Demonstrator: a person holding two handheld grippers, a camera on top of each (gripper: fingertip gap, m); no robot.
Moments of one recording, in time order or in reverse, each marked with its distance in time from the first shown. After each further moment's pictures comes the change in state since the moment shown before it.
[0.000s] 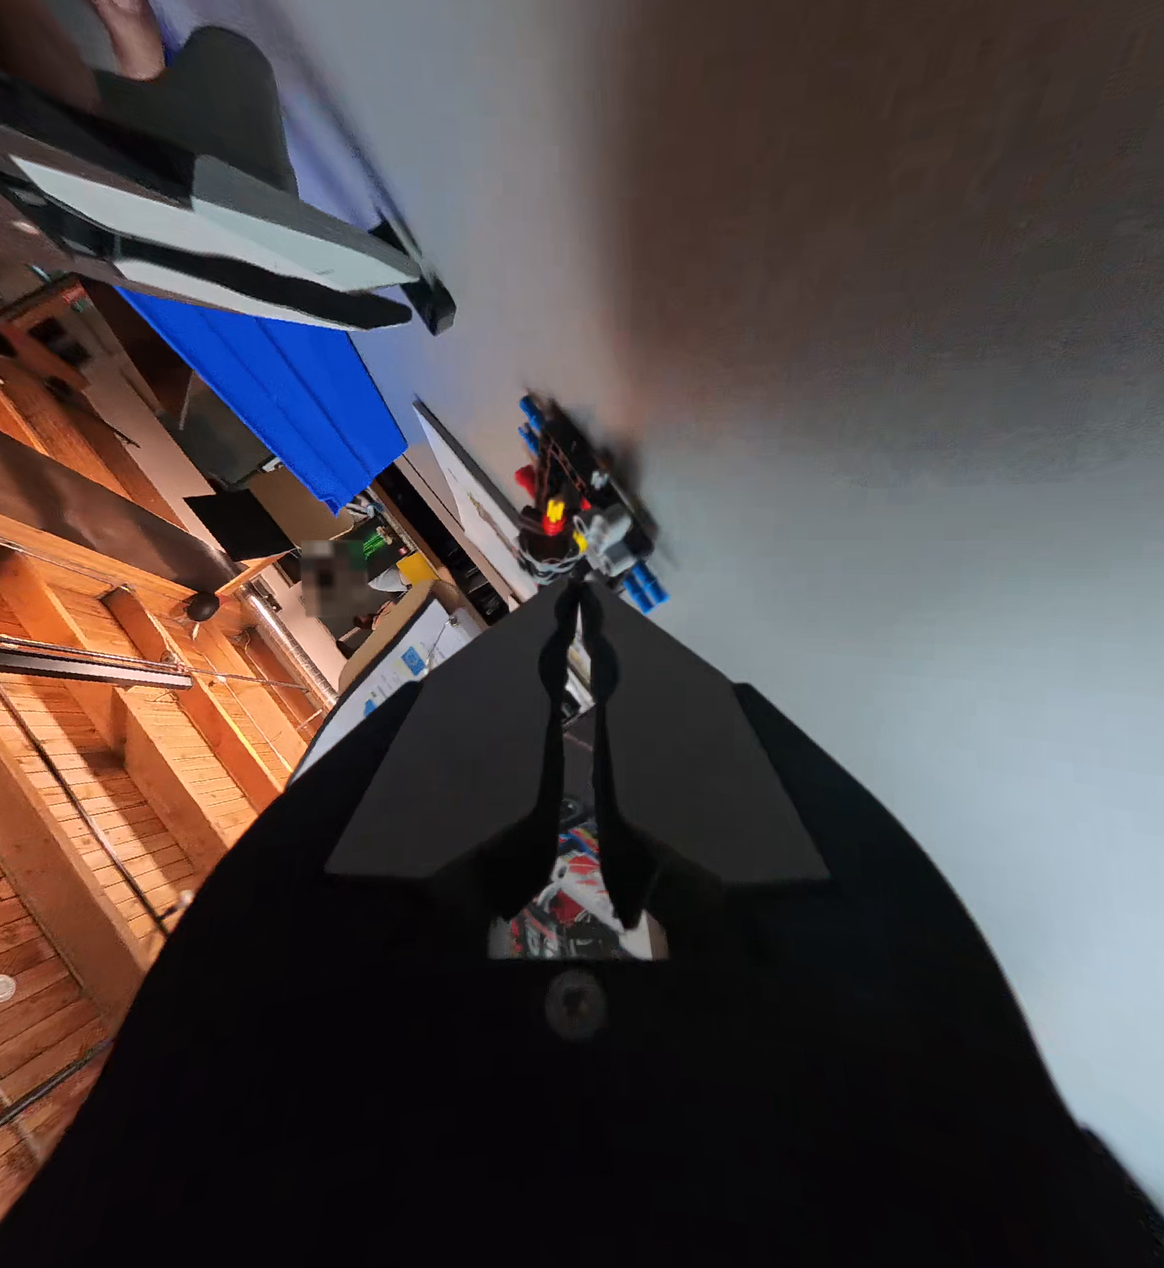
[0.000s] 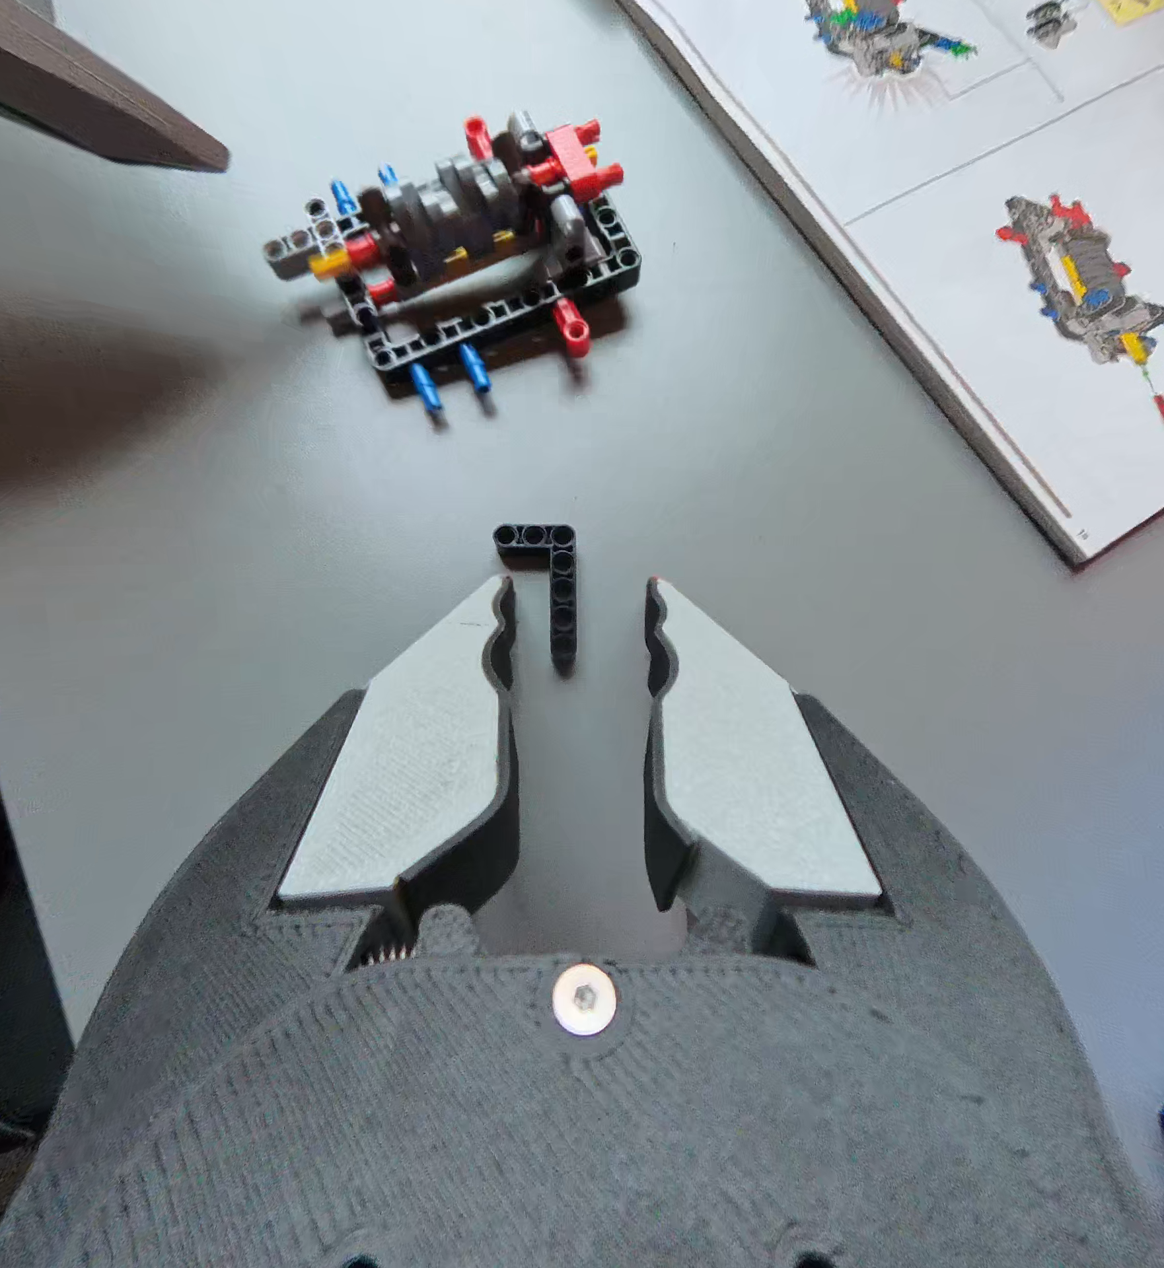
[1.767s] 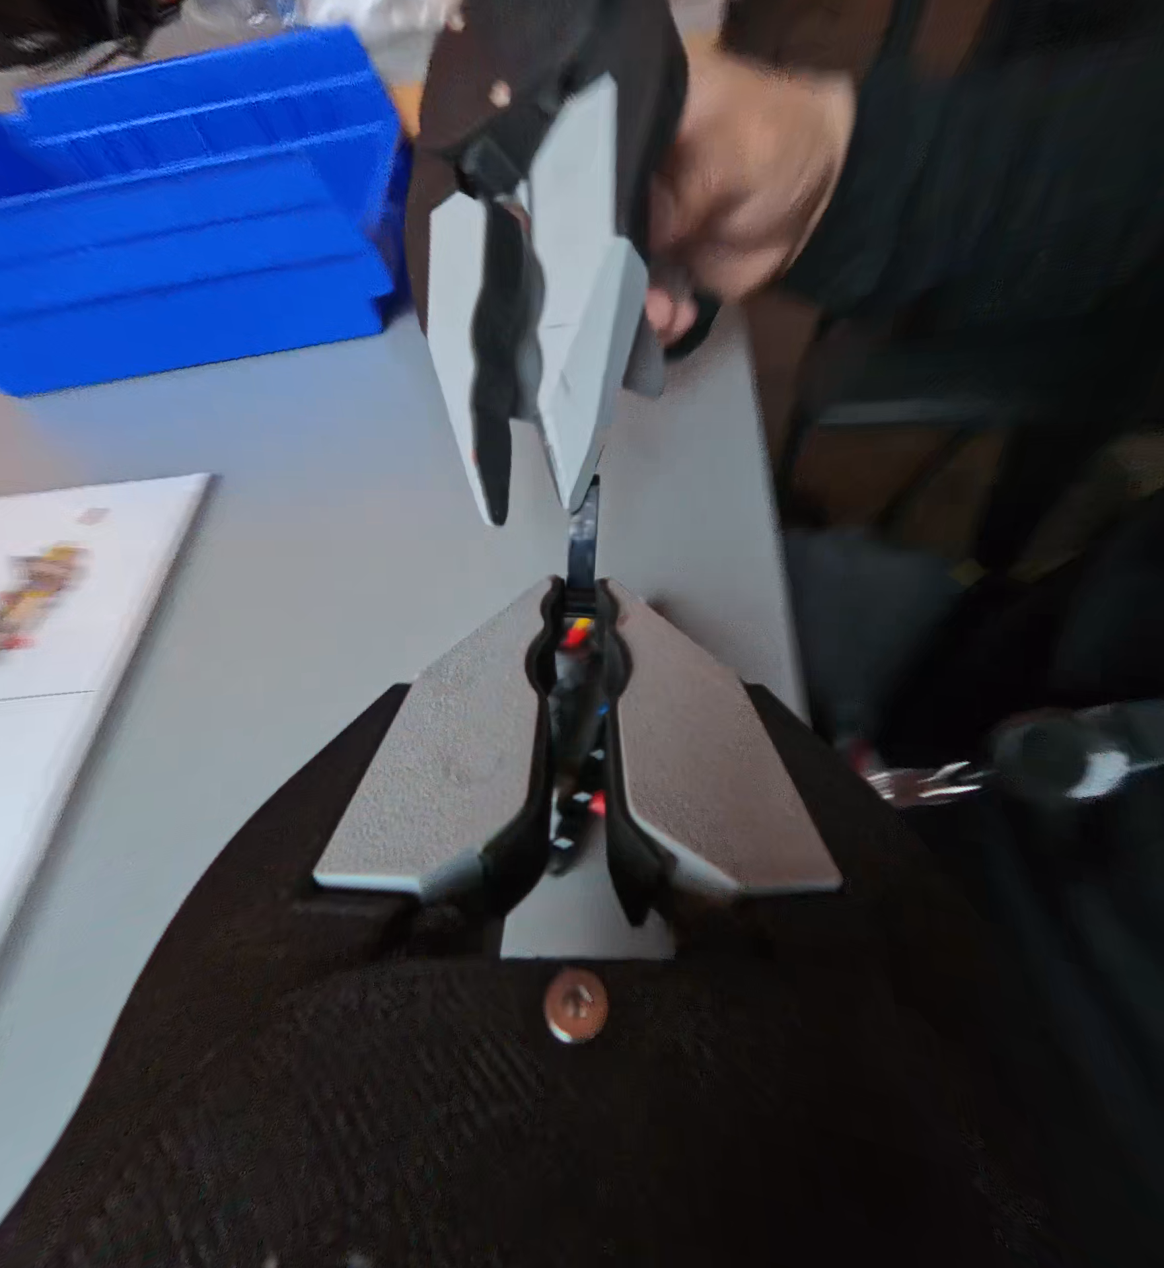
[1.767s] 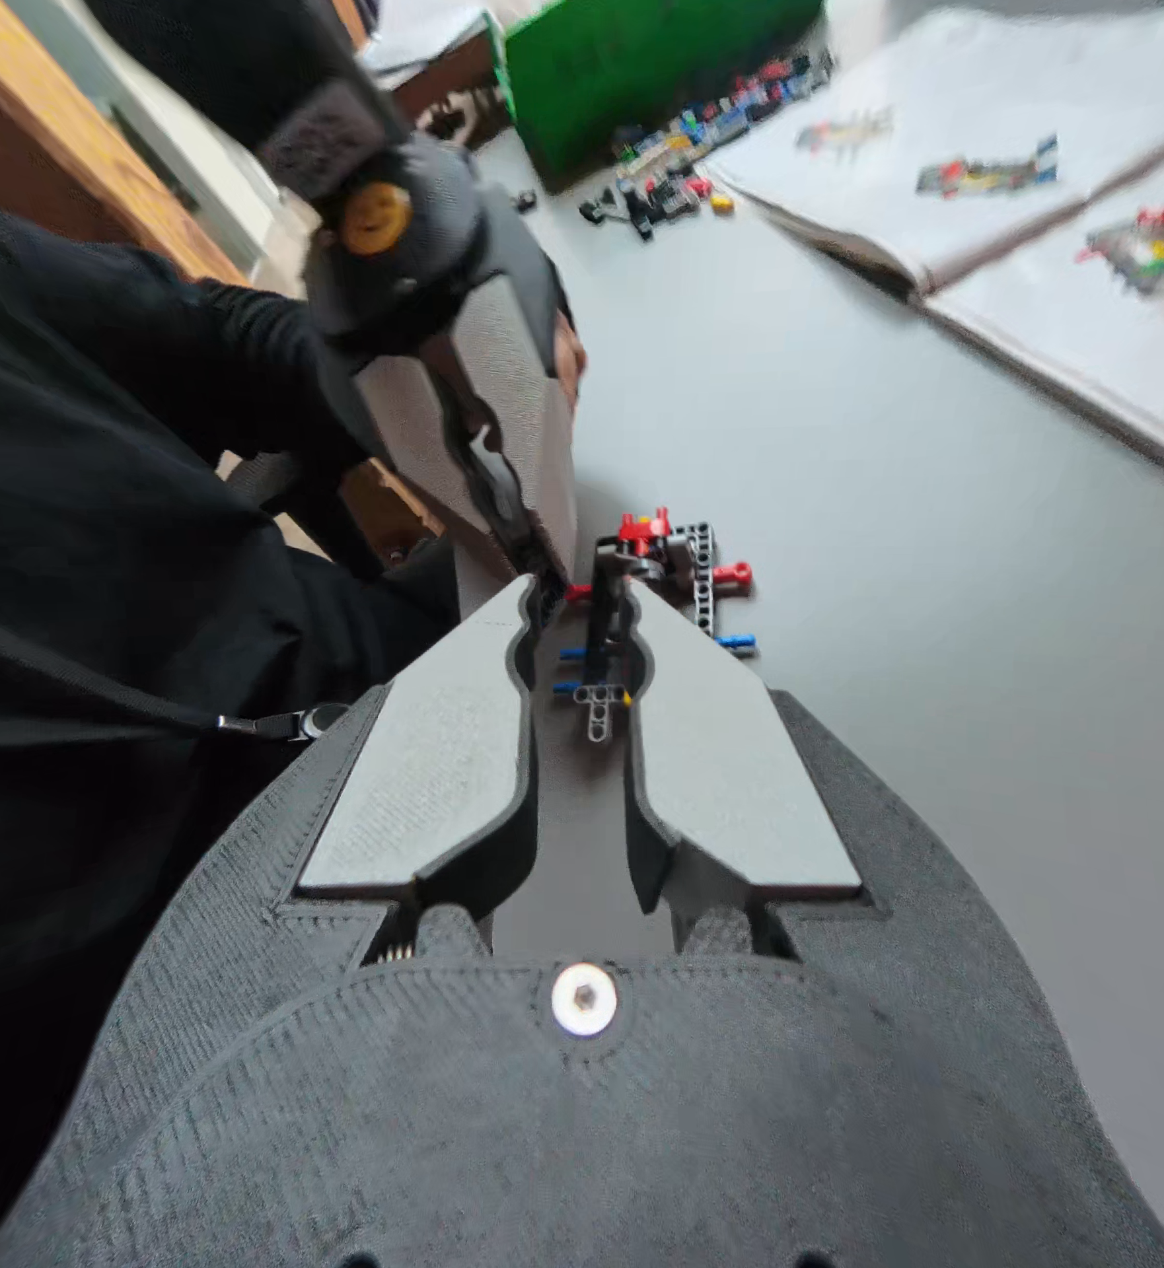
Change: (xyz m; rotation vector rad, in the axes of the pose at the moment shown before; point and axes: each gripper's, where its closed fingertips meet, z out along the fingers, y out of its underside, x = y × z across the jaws) left arm -0.069 -0.058 -0.018 0.776 0.363 -1.462; right arm -0.082 -0.072 -0.045 0.264 -0.435 0.238
